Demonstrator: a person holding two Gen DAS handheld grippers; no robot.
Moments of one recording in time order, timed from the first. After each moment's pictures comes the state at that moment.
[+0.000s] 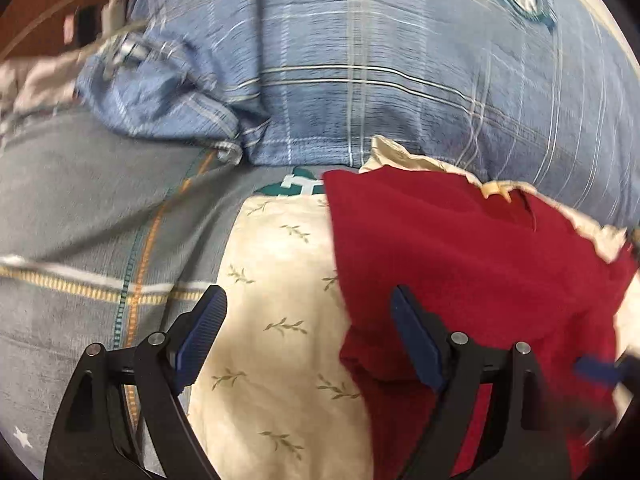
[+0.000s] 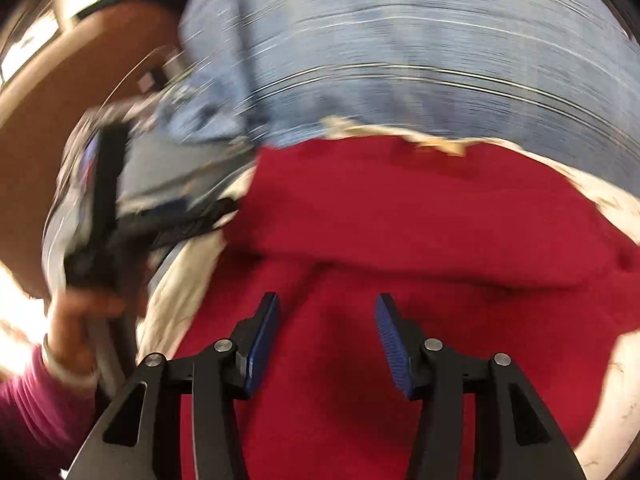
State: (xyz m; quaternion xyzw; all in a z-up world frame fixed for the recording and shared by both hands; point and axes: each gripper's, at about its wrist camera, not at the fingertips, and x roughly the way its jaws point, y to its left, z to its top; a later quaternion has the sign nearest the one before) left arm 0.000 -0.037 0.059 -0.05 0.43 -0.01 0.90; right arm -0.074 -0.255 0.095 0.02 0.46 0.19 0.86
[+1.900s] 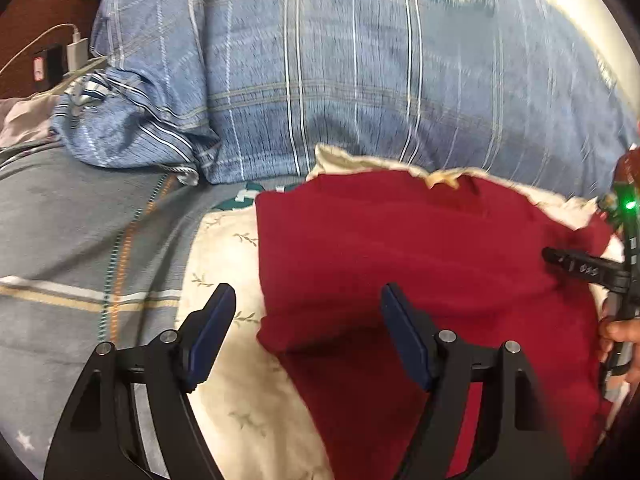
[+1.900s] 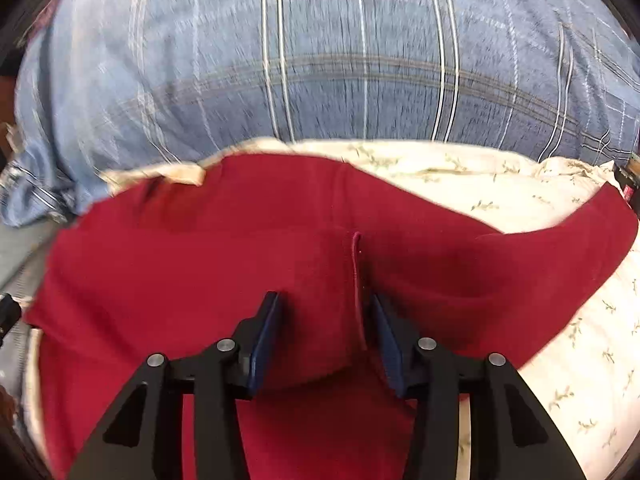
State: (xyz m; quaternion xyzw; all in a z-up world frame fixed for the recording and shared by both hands) left arm -0.018 -0.077 0.068 0.01 0.41 -0.07 0.91; right arm -0.006 -0.401 0.053 0.04 0.47 -0.07 0.88
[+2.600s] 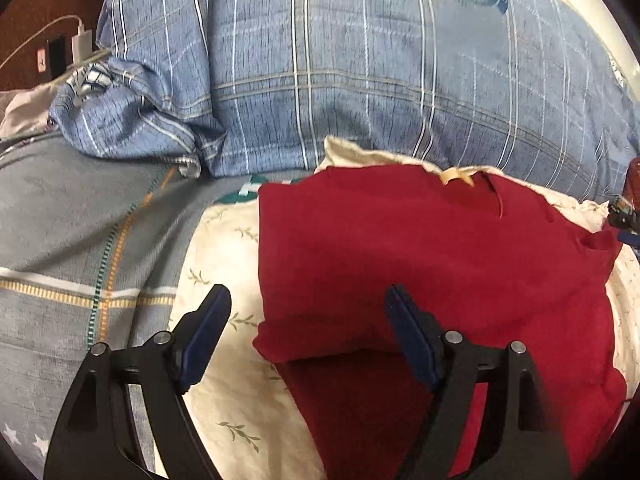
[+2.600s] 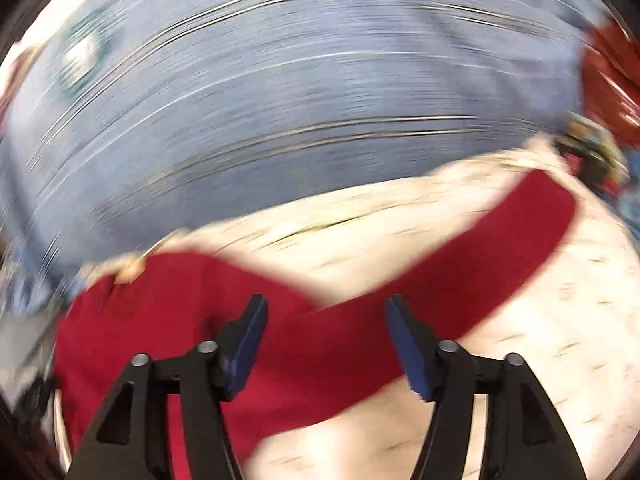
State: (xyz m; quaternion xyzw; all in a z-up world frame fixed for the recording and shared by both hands) left arm -0.017 -0.078 0.061 0.00 0.40 -0.05 0.91; right arm -0.024 -0.549 0.114 0.15 0.43 -0.17 0.88
